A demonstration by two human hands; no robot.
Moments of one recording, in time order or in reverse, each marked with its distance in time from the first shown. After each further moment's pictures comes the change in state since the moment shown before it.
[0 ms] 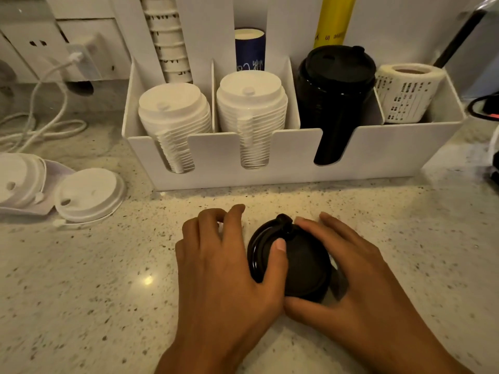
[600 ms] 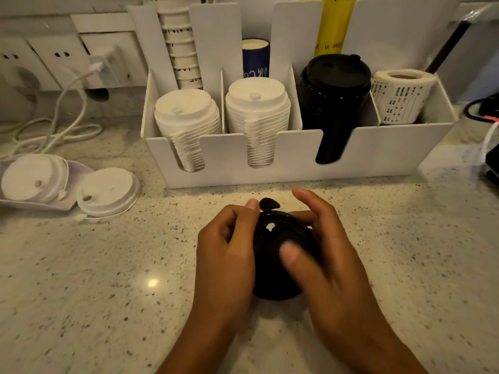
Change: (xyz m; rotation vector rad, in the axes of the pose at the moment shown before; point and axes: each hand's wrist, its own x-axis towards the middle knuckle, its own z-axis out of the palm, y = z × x) left_hand 0.005 0.019 -0.017 -0.958 -0.017 -0.336; right_hand -0.004 -0.039 0.022 0.676 0.158 -0.073
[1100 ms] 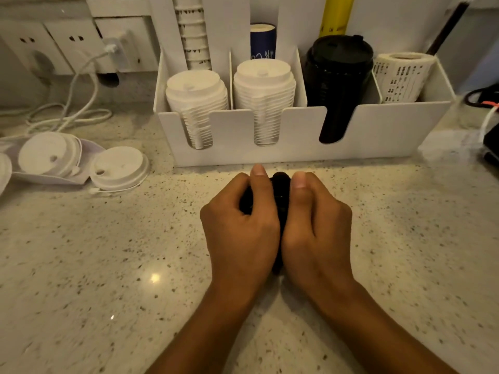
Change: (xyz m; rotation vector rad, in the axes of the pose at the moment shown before) left_hand -0.012 -0.005 0.006 0.136 0.178 0.369; right_hand 0.013 0.010 0.032 -0.225 0.361 -0.236
